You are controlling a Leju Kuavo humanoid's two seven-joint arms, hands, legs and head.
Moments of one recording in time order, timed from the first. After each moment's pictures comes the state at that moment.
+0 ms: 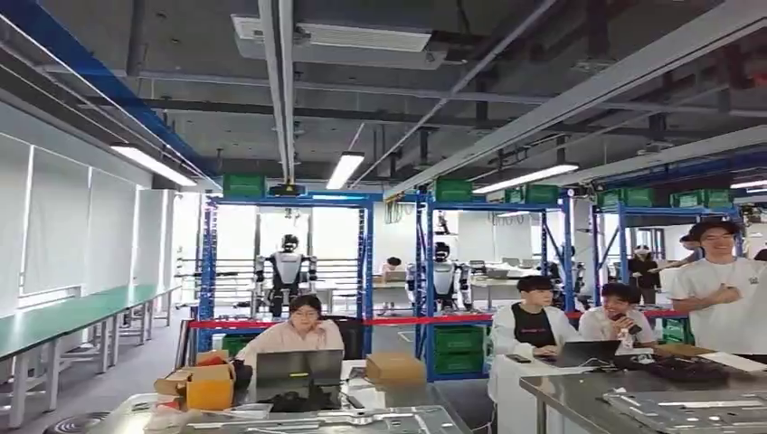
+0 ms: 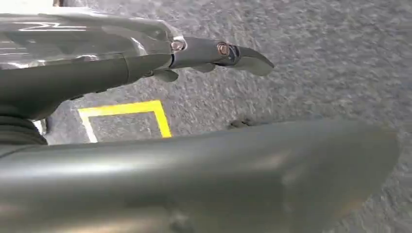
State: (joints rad) left arm -0.09 -0.06 1.29 -0.25 -1.19 -0.05 -0.20; right arm -0.16 -0.03 0.19 -1.87 0.26 0.27 -0.67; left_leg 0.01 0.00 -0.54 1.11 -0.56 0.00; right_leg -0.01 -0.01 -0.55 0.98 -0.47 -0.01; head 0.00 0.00
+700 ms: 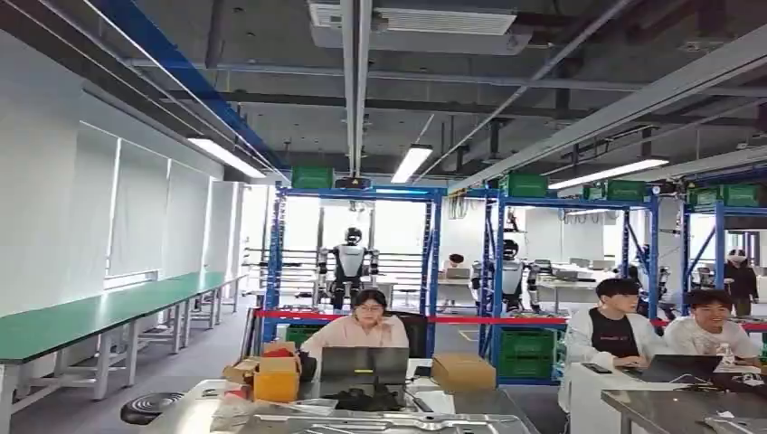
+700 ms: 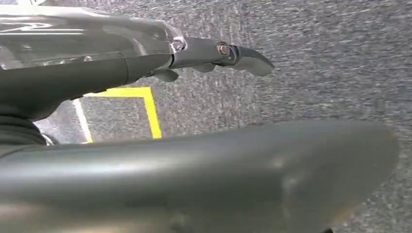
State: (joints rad) left arm -0.09 -0.06 1.29 -0.25 -1.20 -0.05 -0.20; right arm -0.15 -0.03 0.19 -1.86 0.25 0.26 -0.67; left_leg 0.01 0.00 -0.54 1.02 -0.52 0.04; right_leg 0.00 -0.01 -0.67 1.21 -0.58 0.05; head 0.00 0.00
